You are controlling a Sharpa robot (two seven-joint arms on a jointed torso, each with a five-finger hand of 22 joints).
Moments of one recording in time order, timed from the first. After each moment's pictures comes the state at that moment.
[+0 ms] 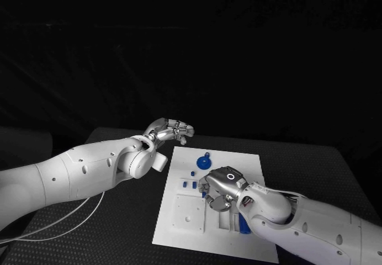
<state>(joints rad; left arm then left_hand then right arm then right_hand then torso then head) 1.22 -0.74 -0.08 1.30 -0.24 -0.28 0.31 1.08 -0.13 0.52 -0.22 0.06 0.87 0.17 0.25 0.51 1.20 0.12 0.08 0.18 0.96 0.01 1.00 0.35 0.03 0.77 -0.09 0.73 1.25 0.98 -0.58 -0.06 1.48 -1.91 -0.40 -0.12 1.15 -0.20 0.91 -0.23 0.05 1.06 0.09 0.40 0.45 1.33 0.03 0.16 0.24 1.32 -0.07 1.16 0.74 0.23 1.19 -0.01 0.78 1.31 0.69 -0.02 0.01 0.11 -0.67</state>
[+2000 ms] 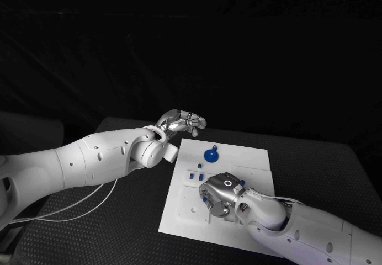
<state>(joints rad) 1.22 -0.72 -0.08 1.30 -0.23 -0.28 0.31 1.08 -0.13 0.52 -0.21 0.06 0.87 0.17 0.25 0.51 1.20 0.12 0.08 0.18 0.96 0.01 1.00 0.35 0.04 0.77 -0.09 0.72 1.25 0.94 -0.51 -0.10 1.41 -1.98 -0.37 -0.13 1.15 -0.21 0.91 -0.23 0.05 1.06 0.10 0.39 0.46 1.34 0.03 0.16 0.25 1.32 -0.07 1.16 0.74 0.23 1.19 -0.01 0.79 1.31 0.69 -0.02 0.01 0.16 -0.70</state>
